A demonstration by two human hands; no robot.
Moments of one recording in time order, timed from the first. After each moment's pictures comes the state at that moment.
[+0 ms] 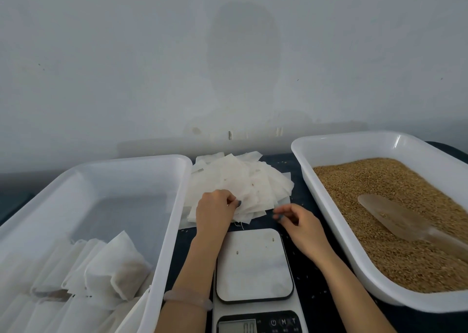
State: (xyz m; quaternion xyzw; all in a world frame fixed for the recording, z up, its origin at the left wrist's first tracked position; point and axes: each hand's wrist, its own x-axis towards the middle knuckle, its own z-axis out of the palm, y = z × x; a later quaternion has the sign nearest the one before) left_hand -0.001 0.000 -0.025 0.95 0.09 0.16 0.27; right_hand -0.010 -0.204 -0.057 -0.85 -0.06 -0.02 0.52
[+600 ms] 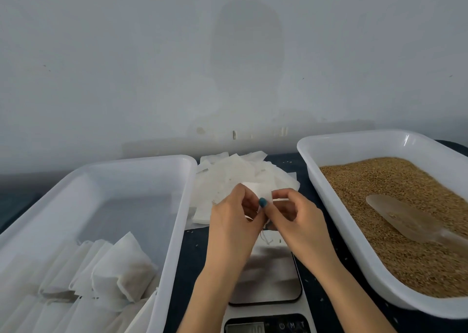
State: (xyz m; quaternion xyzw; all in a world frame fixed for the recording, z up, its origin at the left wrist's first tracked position) left_hand -0.080 -0.038 0.023 0.85 0.00 0.22 0.48; right_hand -0.058 -0.168 0.009 -0.78 -0.09 -0.08 0.62
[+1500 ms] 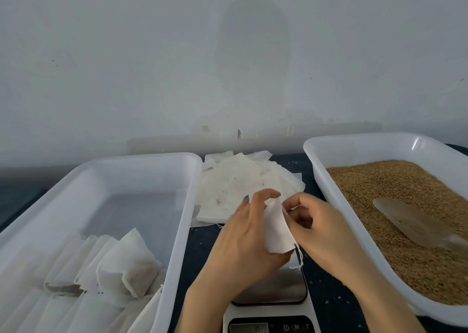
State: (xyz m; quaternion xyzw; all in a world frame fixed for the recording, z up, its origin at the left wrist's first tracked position) left_hand -0.096 -0.034 0.014 0.91 -0.18 0.19 0.32; right_hand -0.074 -0.187 0.033 -0.85 -0.14 -0.05 0.50
